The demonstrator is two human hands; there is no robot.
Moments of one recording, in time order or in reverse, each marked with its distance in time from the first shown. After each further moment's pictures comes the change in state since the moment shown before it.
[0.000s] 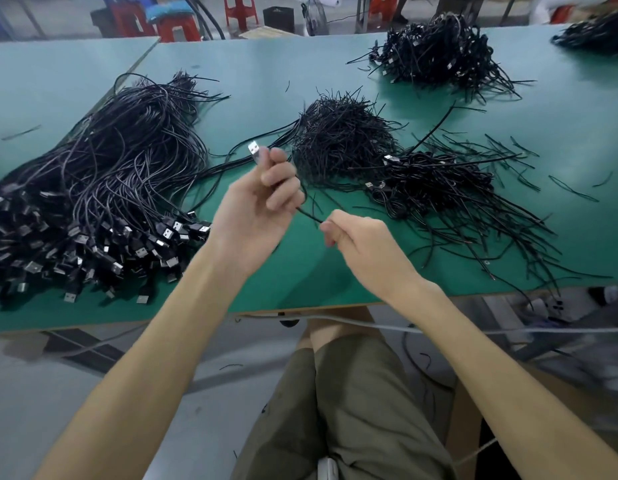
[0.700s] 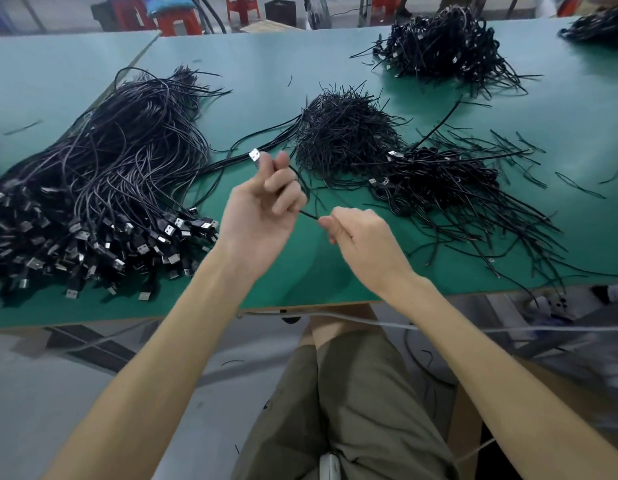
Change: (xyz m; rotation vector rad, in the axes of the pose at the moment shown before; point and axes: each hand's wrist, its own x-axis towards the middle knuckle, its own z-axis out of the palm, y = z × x) left_hand 0.001 -0.009 -0.007 -0.096 0.137 0.047; right_hand 0.006 -0.002 0.011 -0.118 0.066 -0.077
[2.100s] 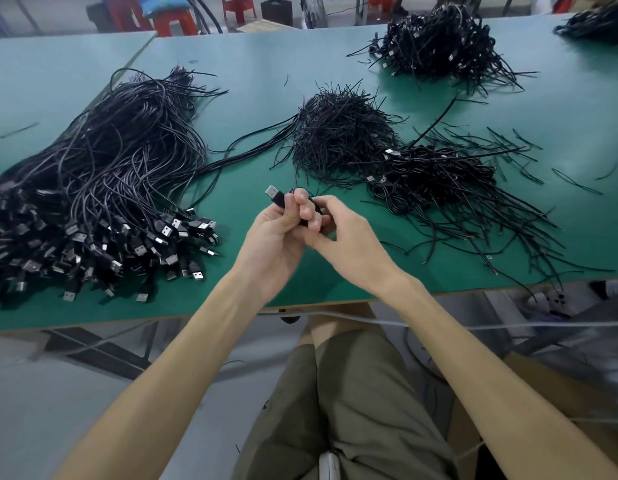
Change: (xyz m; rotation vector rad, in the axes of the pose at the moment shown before) left_hand -0.008 -0.037 -0.020 0.277 -0.048 0.029; right_hand 0.008 -0.016 0.008 0.368 -0.065 0.295
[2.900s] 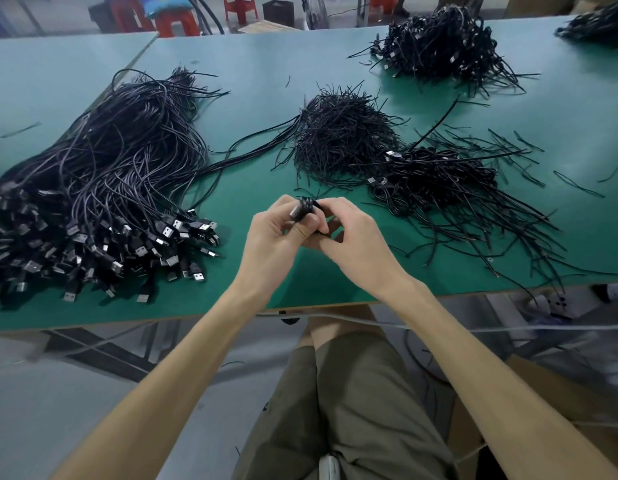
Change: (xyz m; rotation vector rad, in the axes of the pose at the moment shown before) left_hand -0.015 0.004 0.001 0.782 0.079 0.299; right_hand -0.004 0.002 -0.006 -0.008 0.030 -0.124
